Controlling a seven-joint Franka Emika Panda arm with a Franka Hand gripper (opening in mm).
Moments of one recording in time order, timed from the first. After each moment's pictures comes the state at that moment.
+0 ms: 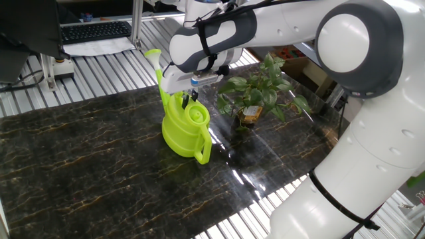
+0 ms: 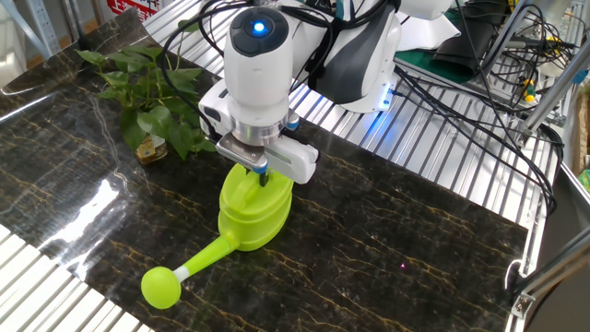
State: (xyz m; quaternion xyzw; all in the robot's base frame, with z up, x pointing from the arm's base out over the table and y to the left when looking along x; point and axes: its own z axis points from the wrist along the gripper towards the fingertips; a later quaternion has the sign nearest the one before) arm 0.501 -0.018 0.203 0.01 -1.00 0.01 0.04
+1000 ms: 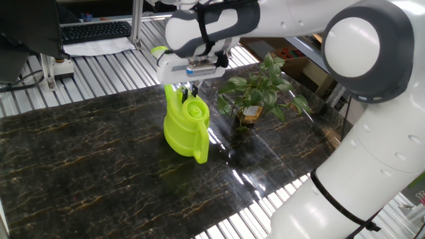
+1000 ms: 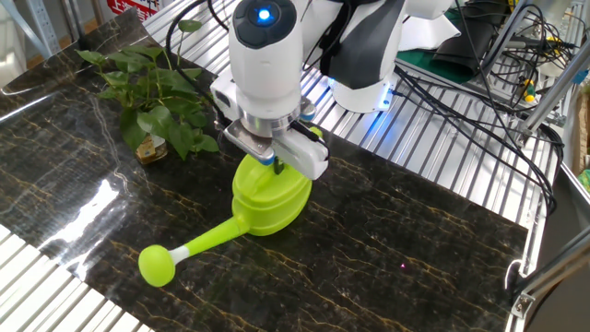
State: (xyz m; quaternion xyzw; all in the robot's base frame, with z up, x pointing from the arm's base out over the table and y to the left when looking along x) arm 0.492 -0.002 0.236 -0.06 -0.99 0.01 0.08
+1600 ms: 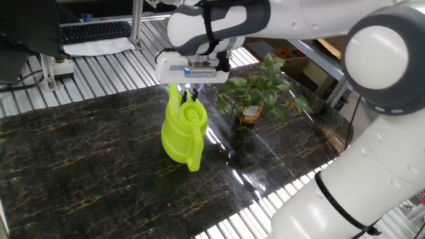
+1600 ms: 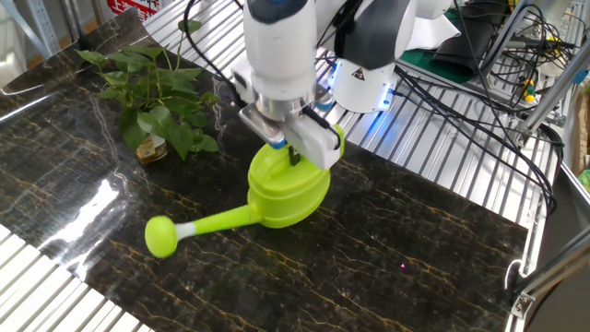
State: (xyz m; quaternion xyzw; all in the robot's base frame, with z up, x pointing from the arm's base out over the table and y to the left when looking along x) arm 0.459 0.017 0.256 -0.16 -0.98 -0.02 0.09
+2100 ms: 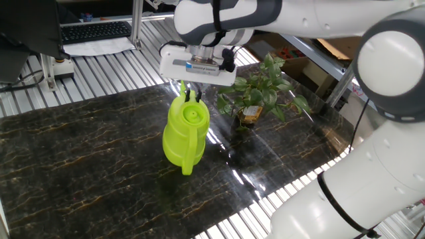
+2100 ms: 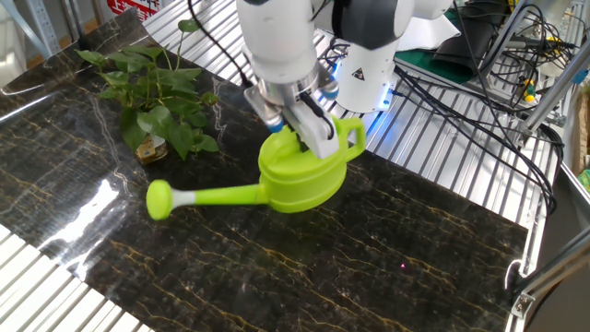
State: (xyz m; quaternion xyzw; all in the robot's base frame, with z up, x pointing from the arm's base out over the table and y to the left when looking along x) arm 0.439 0.020 0.272 -0.25 -0.96 -0.04 0.13
